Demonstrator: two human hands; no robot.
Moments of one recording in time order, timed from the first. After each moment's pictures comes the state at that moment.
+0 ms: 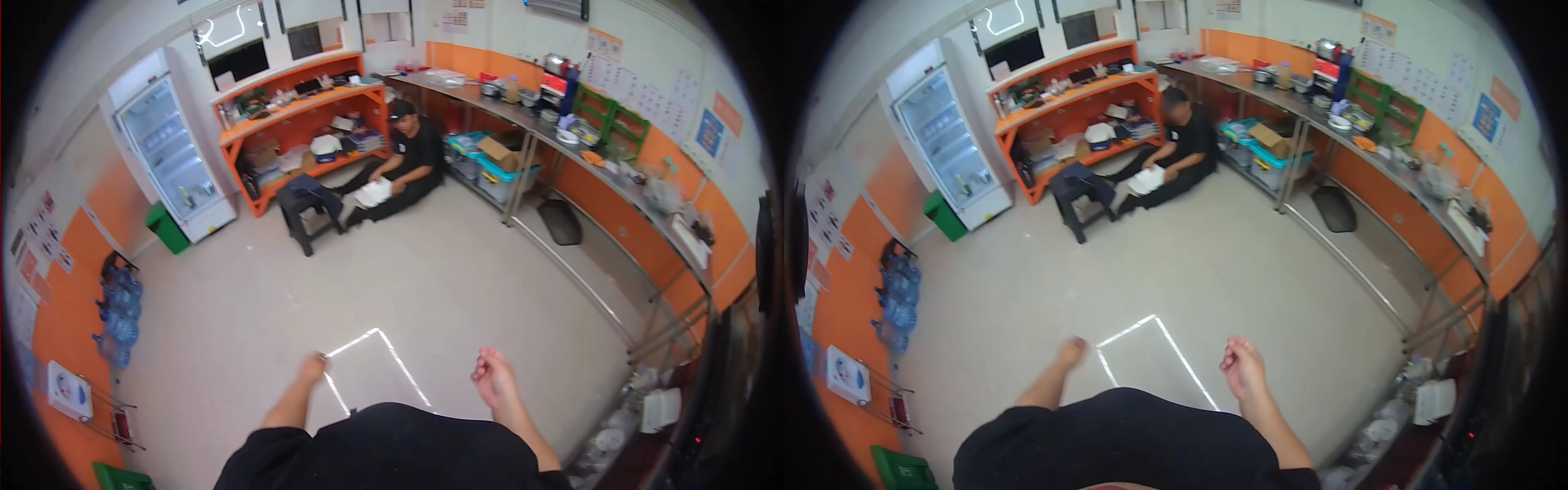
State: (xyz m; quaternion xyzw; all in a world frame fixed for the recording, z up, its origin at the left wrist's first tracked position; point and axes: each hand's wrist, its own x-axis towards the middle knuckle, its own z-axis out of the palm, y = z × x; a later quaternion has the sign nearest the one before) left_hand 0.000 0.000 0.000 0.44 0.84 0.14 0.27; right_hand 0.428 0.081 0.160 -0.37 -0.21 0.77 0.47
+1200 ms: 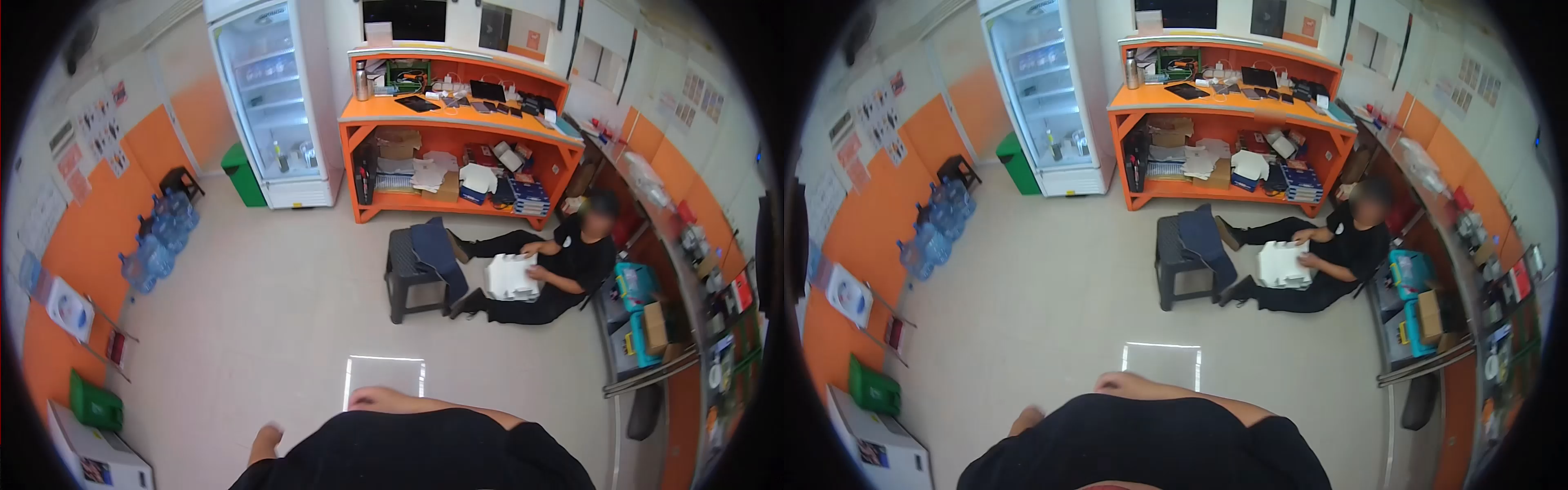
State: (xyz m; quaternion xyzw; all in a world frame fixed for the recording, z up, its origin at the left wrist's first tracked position) left_hand -0.499 0.149 -0.072 0.11 0.86 -0.10 0.48; right_hand -0.375 0.549 0.144 0.09 -0.65 0.72 -0.21
